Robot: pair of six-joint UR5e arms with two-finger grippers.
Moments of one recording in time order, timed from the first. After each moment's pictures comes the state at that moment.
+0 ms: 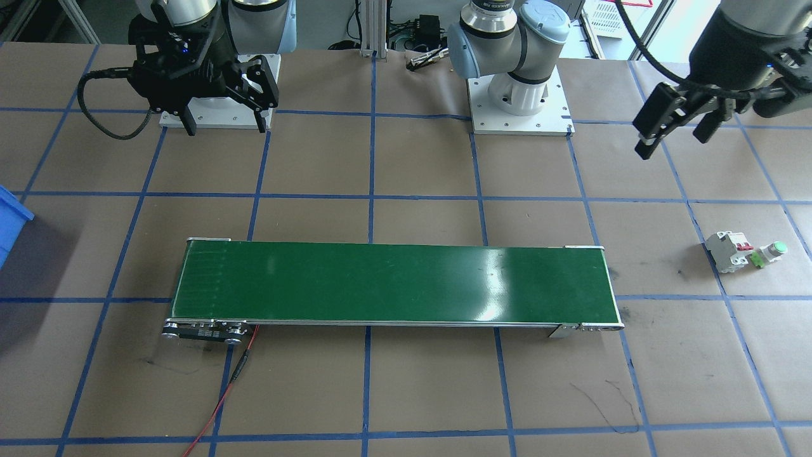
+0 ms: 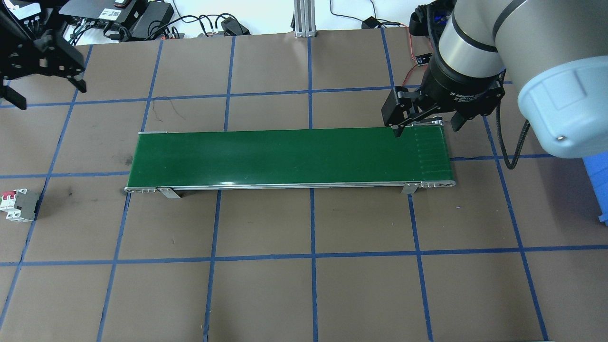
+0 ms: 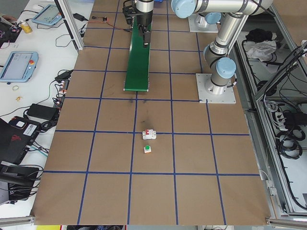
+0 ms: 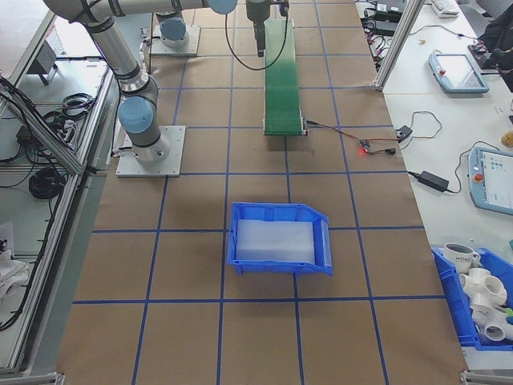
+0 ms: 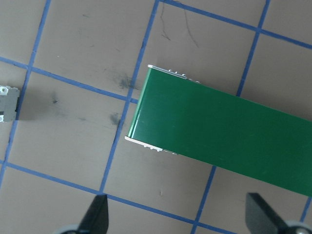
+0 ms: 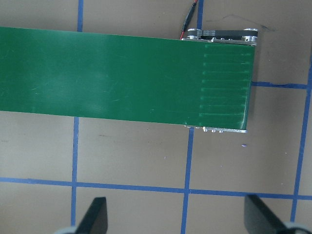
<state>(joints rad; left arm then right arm) -1.28 -1.50 -1.50 -1.62 1.59 -0.02 1.68 -1.68 1.66 -1.60 -1.56 0.04</state>
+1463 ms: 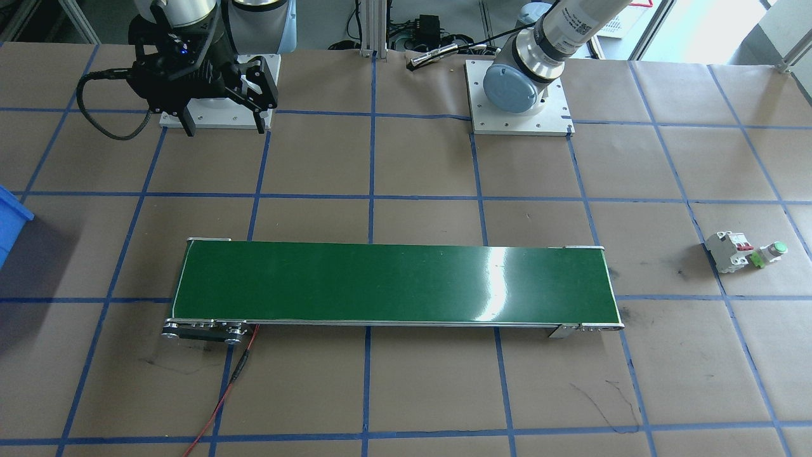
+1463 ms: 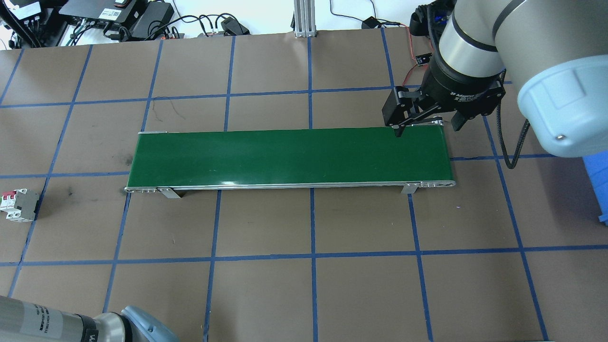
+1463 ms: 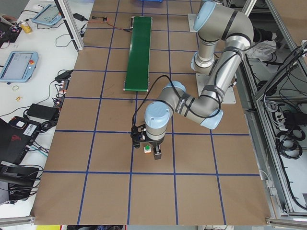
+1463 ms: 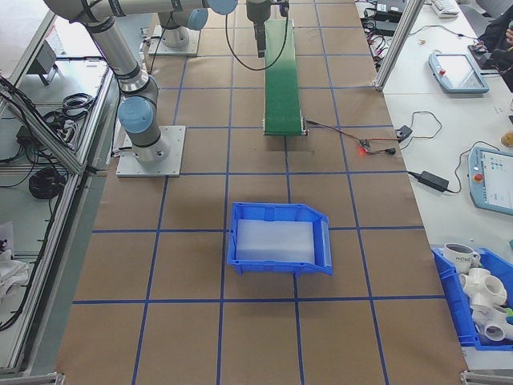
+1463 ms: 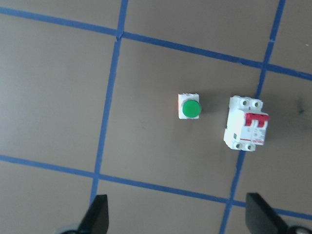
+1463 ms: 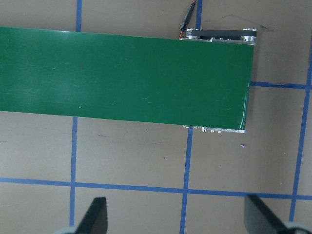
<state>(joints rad) -0.51 -1.98 -1.38 -1.31 1.58 0.89 1.68 -1.68 1.66 -1.60 -1.57 0.04</state>
